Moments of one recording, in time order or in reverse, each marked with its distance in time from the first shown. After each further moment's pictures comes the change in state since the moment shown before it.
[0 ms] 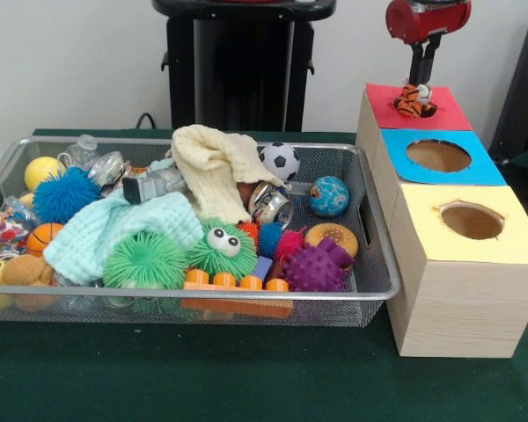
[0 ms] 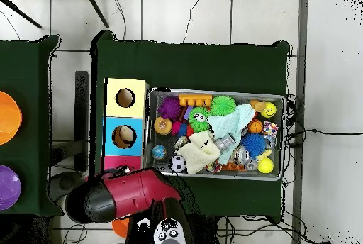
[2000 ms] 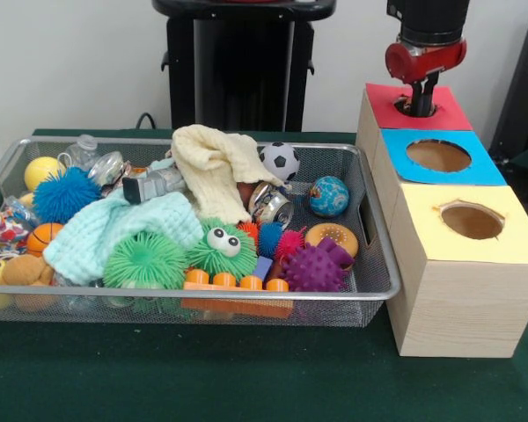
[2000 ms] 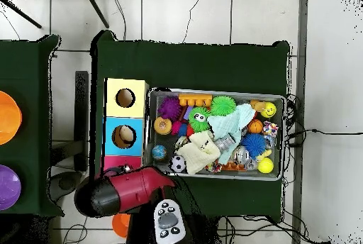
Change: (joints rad) arm 0.022 0.159 -0.016 -0.015 0.001 -0.147 0.000
